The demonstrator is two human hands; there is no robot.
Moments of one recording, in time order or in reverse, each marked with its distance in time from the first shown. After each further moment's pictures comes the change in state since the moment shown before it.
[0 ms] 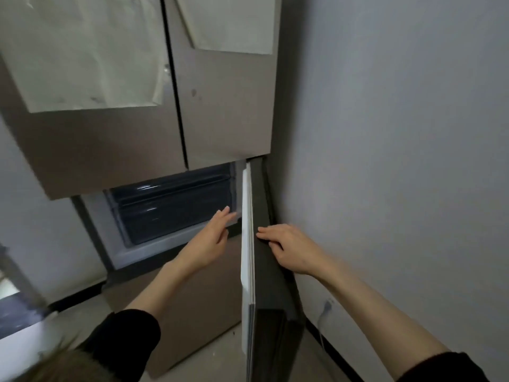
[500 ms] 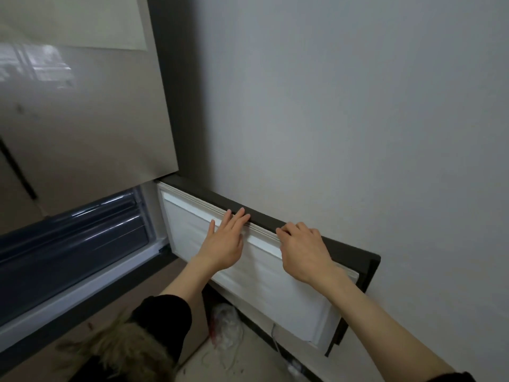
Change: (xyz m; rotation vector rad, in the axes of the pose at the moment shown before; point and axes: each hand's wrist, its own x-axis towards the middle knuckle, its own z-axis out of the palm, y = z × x) left_hand 0.188 0.120 0.149 0.229 -0.219 0.213; right_hand -0.037 0.191 -0.052 -0.305 0.160 0.436
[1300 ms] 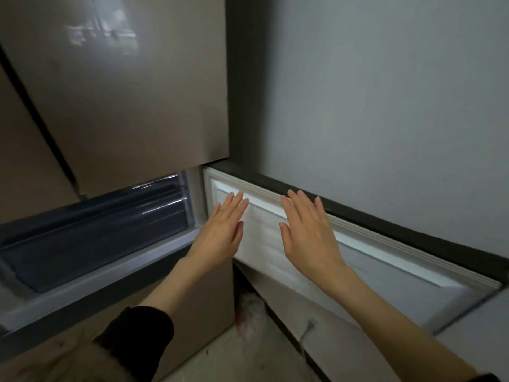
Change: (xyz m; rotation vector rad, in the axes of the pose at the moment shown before) left_hand 0.022 -0.114 -0.017 0.000 0.249 -0.048; right_hand 0.127 -0.057 0.048 0.105 0.321 -0.167
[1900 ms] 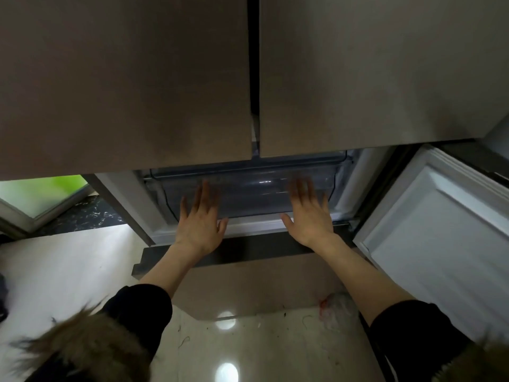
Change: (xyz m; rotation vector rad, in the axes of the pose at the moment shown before) left_hand -0.143 -0.299 -0.033 0.381 -0.171 -0.840; right_hand 0.130 -0.233 0.260 0.190 -0.527 -0.342
